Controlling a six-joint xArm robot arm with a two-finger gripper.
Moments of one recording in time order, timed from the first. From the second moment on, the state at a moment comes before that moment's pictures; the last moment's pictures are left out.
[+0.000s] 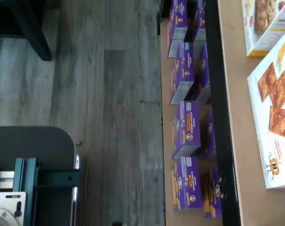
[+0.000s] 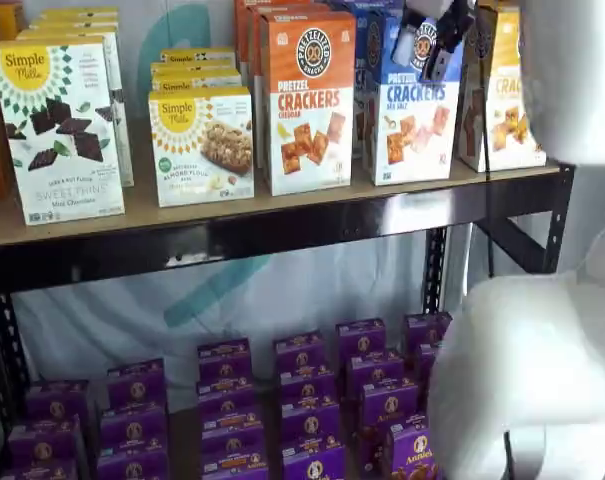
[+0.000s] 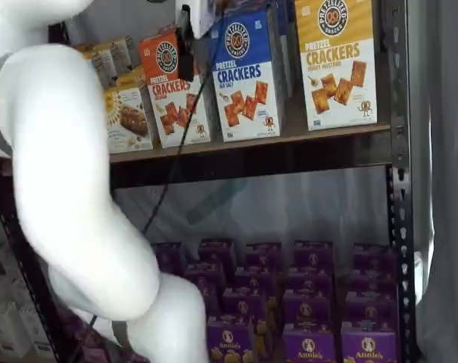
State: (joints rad) arm -0.27 -0.46 -1.44 0.38 1.89 -1.70
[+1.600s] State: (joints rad) arm -0.28 -0.45 -1.53 0.47 1.67 -1.66
